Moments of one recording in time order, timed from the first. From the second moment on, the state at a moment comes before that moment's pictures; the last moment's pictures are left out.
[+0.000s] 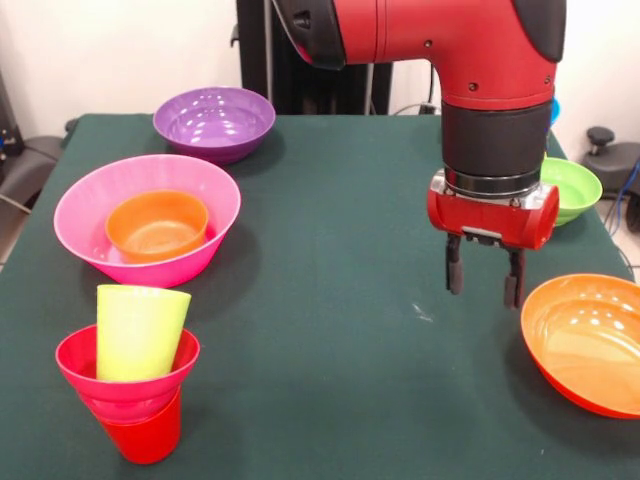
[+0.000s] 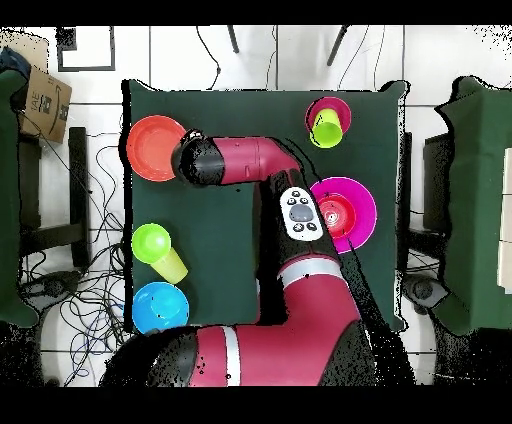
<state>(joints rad) -0.22 -0.48 0.24 1.38 -0.19 0.46 2.42</state>
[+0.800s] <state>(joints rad) -0.18 -0.45 0.23 1.38 -0.05 0.46 2.42</state>
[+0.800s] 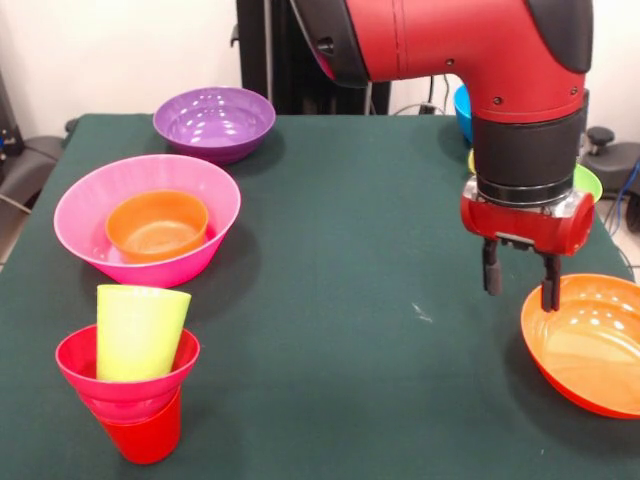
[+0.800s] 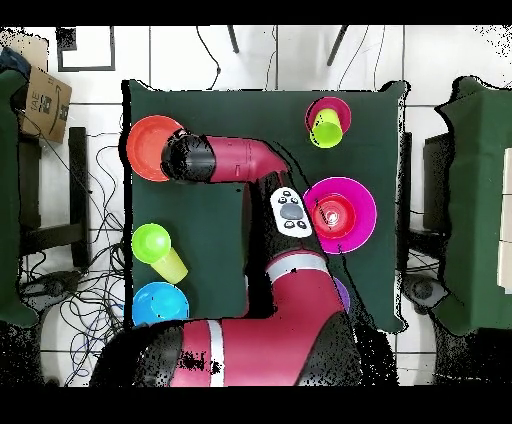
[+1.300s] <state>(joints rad) -0.13 -0.40 0.20 1.36 -0.02 0.45 2.42</state>
